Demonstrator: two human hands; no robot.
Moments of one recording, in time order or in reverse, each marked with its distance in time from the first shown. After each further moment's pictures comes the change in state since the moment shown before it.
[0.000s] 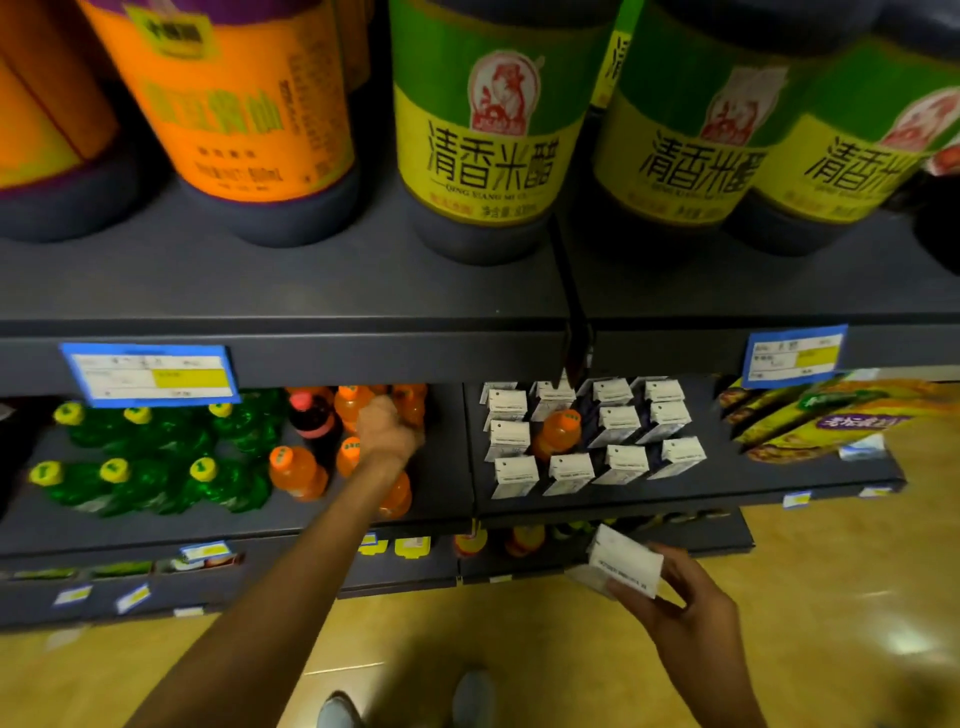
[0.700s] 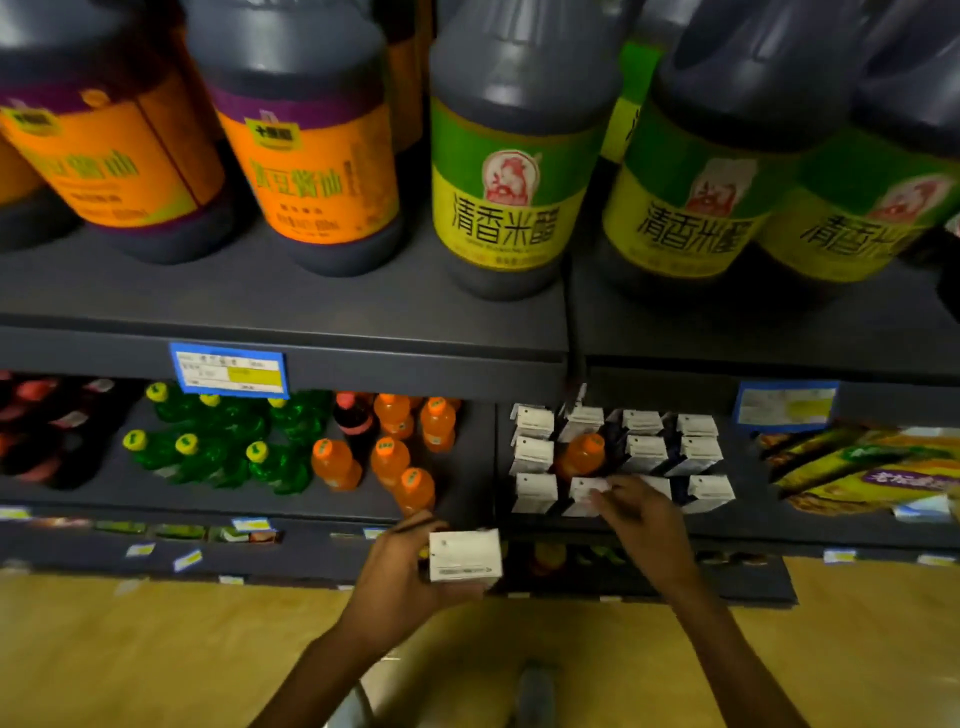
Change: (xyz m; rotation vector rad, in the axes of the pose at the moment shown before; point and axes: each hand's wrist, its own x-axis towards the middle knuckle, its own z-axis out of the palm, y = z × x) left_hand -0.197 -0.014 -0.036 -0.119 -0.130 0.475; right_hand 0.106 -0.031 0.024 -0.226 -0.282 -0.069
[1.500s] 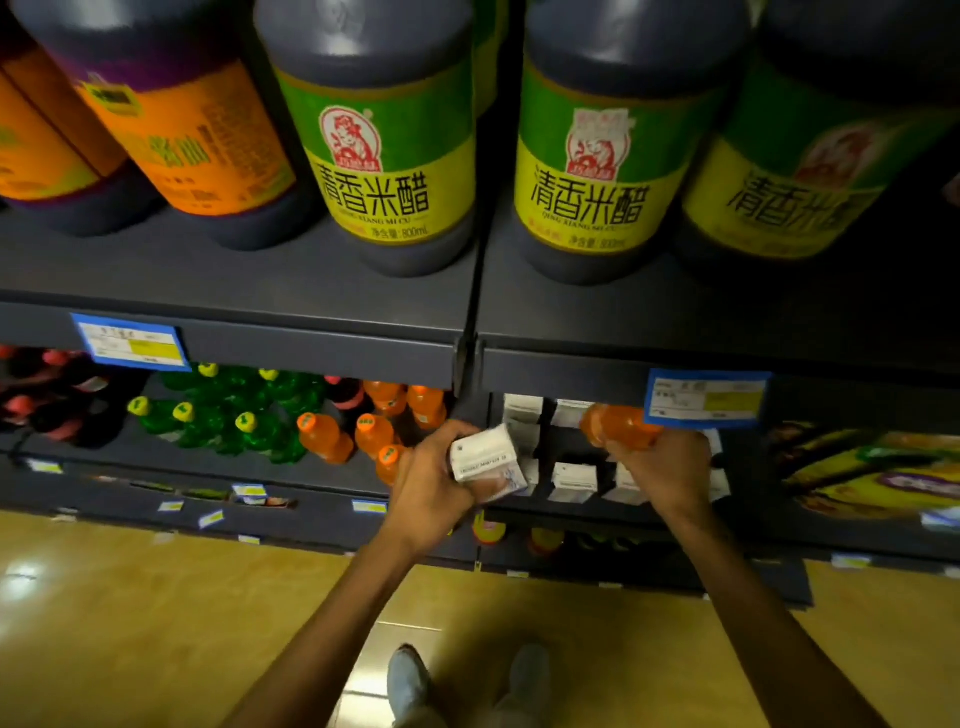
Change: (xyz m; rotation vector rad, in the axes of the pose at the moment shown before) left_hand 0.074 0.043 0.057 0.056 0.166 -0.101; right_hand 0.067 0.011 -0.049 -0.002 0.239 -0.059
